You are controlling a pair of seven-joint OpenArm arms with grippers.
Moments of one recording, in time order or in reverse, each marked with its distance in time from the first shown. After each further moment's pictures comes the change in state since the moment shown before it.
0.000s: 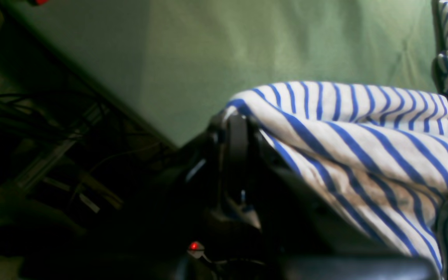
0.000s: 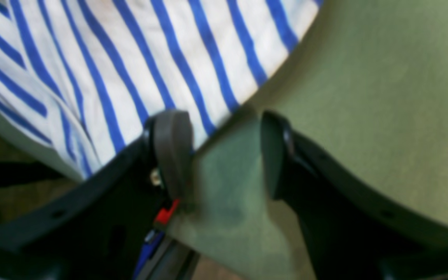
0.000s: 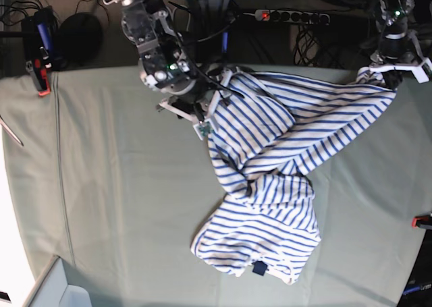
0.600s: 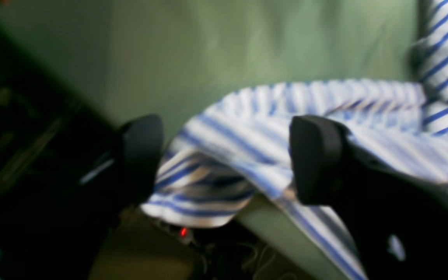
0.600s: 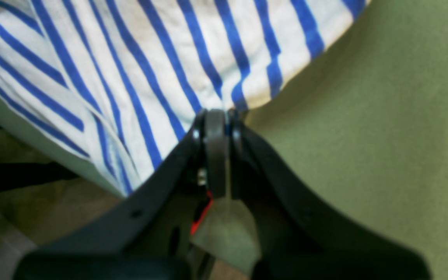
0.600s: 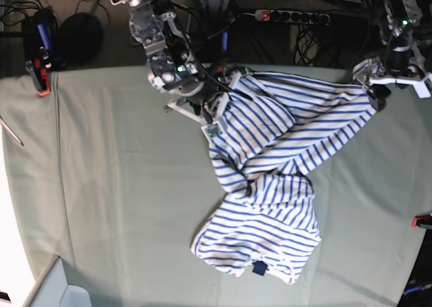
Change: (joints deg) left arm -1.0 0.4 -0.4 8.1 -0.3 0.2 10.8; right arm 0.2 -2.2 -0.1 0.0 0.2 0.0 -1.0
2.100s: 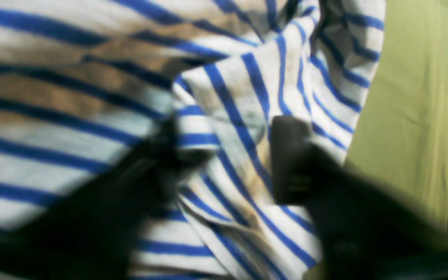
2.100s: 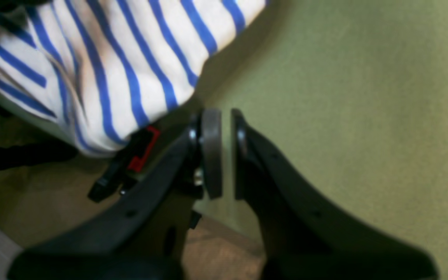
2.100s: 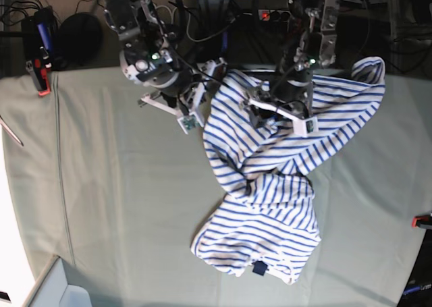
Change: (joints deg) left arm -13.6 3.4 33.4 -15.2 1.0 1.0 0.1; right arm -4.5 6.7 0.0 10.1 -0.1 0.0 -5.2
